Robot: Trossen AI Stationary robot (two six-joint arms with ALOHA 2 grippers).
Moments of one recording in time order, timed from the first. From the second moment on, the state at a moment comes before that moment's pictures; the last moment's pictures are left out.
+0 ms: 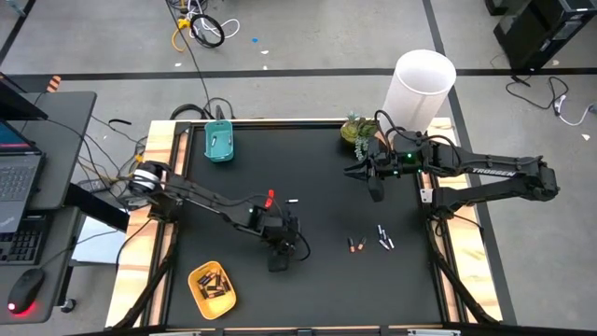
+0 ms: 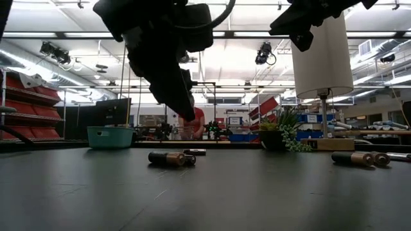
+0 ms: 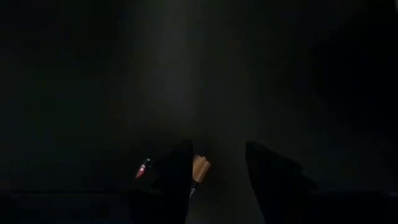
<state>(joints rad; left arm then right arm) -0.25 1.79 1.15 -0.32 0.07 -0.30 -0.21 0.95 0.83 -0.30 -0.15 0.27</state>
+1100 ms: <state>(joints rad) -0.04 2.00 1.56 -0.30 0.10 -0.23 -0.26 0.92 0.92 -0.29 0.01 0.35</state>
